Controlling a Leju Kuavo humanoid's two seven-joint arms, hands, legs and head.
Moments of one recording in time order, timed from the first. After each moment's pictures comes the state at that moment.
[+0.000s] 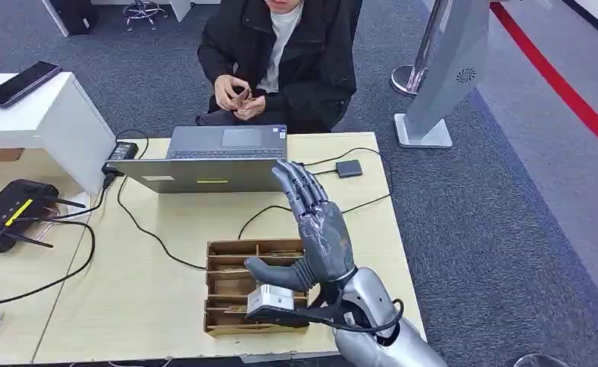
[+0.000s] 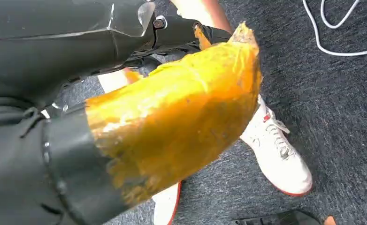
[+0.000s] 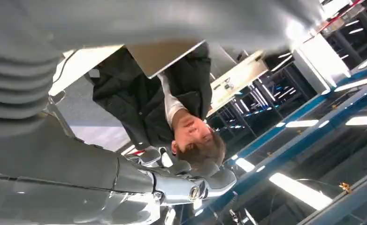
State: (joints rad) left arm -0.07 -0.17 0.91 -0.18 -1.36 0.37 -0.14; right arm -0.26 0.02 0.76 -1.63 0.86 -0.40 -0.07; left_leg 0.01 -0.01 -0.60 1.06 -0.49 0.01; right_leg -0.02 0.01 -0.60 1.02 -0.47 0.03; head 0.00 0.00
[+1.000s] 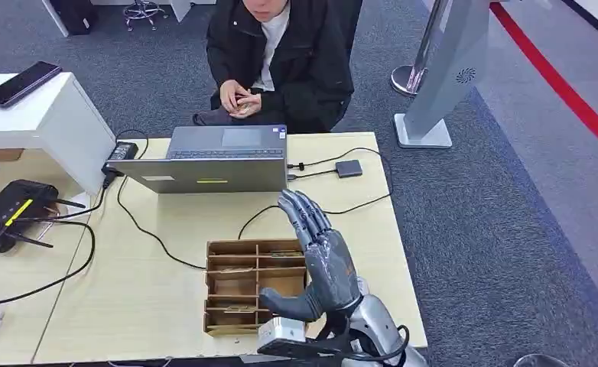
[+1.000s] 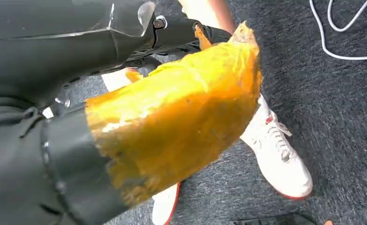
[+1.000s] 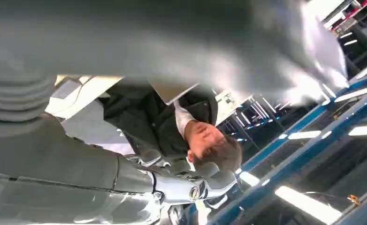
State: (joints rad) left arm -0.07 -0.17 0.91 -0.18 -1.35 0.37 -0.14; right arm -0.22 0.00 0.77 -1.66 0.85 -0.42 -0.09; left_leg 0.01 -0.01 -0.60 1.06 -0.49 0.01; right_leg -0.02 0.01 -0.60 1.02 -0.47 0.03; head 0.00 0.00
